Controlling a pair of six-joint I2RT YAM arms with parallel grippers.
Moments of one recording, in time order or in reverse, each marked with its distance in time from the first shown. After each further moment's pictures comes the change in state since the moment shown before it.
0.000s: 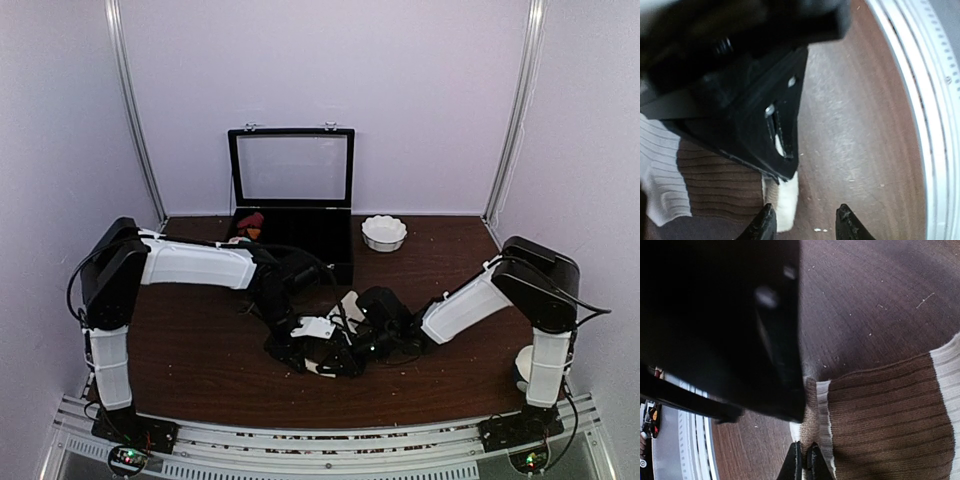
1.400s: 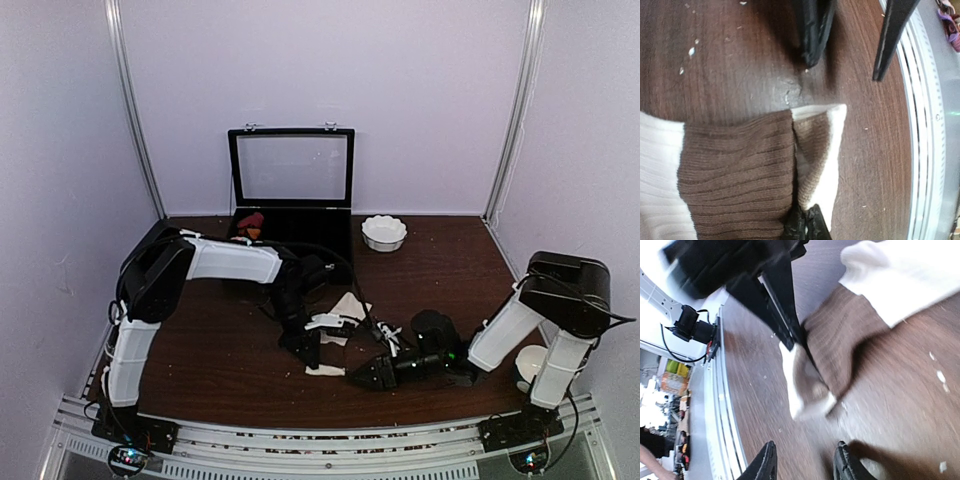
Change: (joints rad) left arm 0.053 0.260 0.230 -0.152 0.146 -0.106; right arm -0.011 -0.178 -0.464 0.520 0.092 0.399
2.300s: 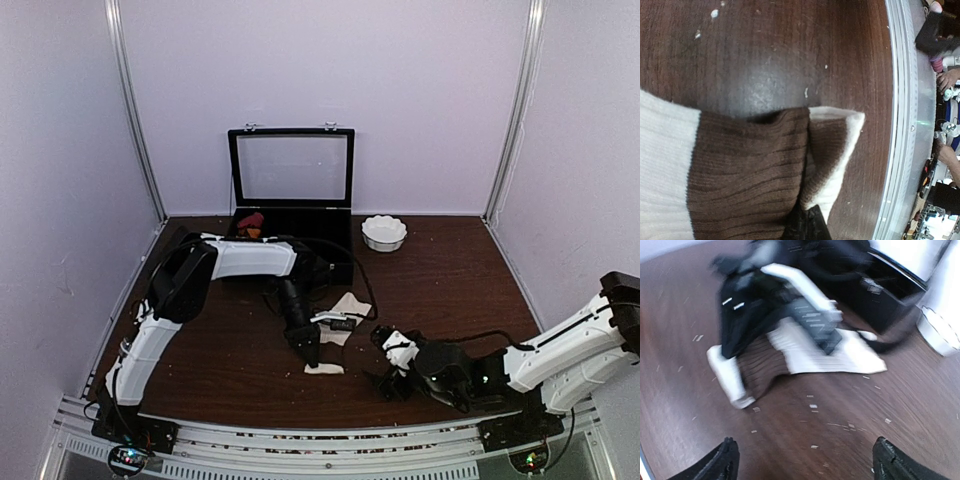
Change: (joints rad) left arm 0.030 0.189 0.270 -0.306 0.070 -0.064; right arm 0.374 -0.453 -0.050 -0.423 1.049 -0.557
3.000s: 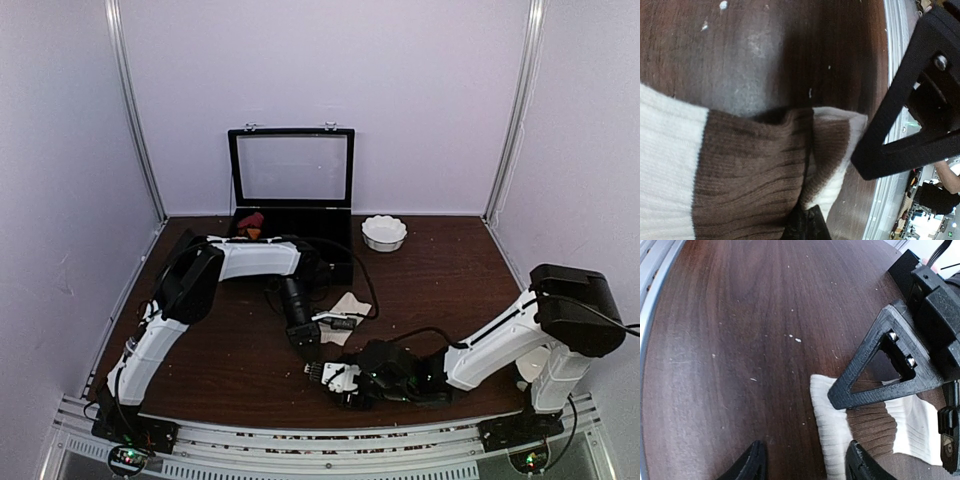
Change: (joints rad) left arm 0.011 0.074 0.102 -0.111 0.032 0.002; right arm -0.011 0.428 0.298 0.039 -0.351 -0.444
